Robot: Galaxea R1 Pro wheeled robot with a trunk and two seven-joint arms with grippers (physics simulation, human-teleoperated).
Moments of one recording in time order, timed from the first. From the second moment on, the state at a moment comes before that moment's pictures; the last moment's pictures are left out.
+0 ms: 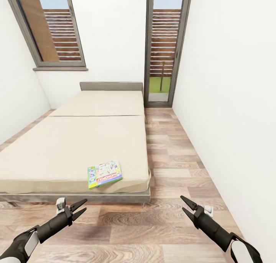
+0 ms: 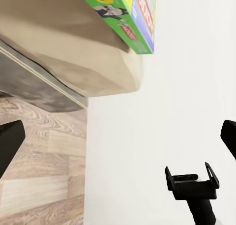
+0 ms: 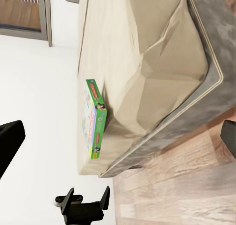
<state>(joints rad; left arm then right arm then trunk) -0.53 0.23 0.62 -0.39 0.08 0.57 -1.32 -0.13 -0.04 -0.31 -1.23 -0.91 0.77 0.60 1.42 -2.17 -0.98</state>
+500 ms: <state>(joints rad) -0.53 0.23 0.62 -0.39 0.08 0.57 -1.32 -0.13 -0.04 -0.31 -1.23 -0.91 0.77 0.60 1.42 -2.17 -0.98</state>
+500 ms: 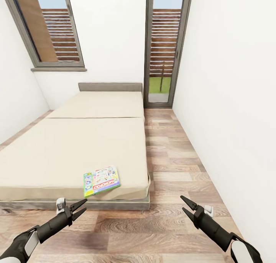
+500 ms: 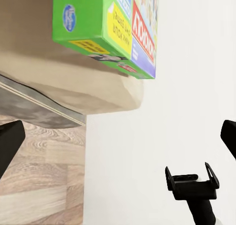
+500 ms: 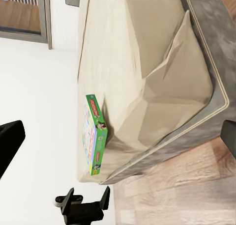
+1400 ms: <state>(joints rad) -0.53 0.22 0.62 -0.39 0.08 0.57 -1.32 -0.13 -0.04 -0.31 -1.23 -0.91 0.77 0.60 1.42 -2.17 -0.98</state>
